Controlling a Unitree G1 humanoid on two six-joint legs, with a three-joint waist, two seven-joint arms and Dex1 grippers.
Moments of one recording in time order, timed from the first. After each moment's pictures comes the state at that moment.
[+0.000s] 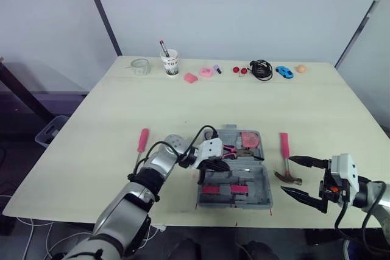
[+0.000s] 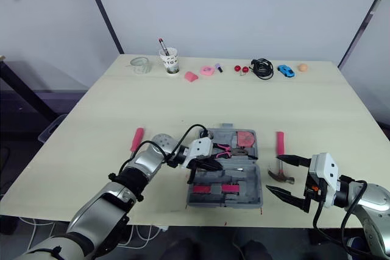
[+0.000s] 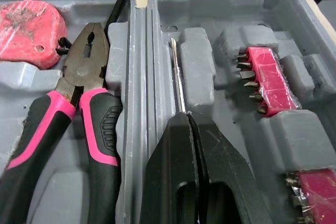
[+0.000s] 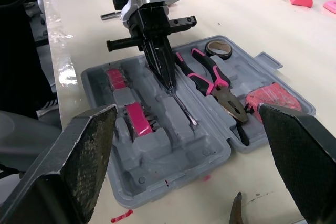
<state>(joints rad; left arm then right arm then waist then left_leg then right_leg) -0.73 0.33 -0.41 0.73 0.06 -0.15 -1.26 0.16 -0.70 -0.18 -0.26 0.51 0.08 1.13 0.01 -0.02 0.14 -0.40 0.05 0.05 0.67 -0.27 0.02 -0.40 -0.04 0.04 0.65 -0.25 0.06</state>
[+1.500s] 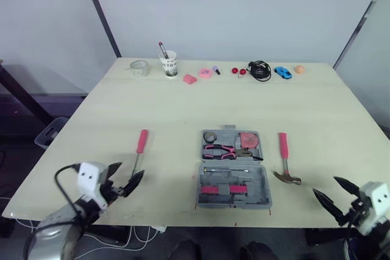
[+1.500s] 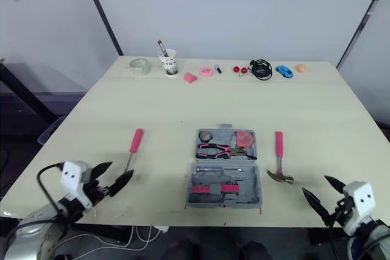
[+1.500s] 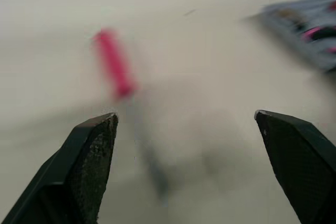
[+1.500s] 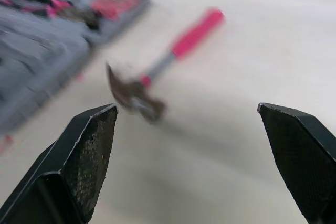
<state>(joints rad) 0.27 0.48 0.45 -0.07 -0.37 0.19 -0.70 0.41 -0.50 -0.38 -0.01 0.44 -0.06 0.82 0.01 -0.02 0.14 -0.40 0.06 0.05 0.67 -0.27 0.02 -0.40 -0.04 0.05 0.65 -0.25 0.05</state>
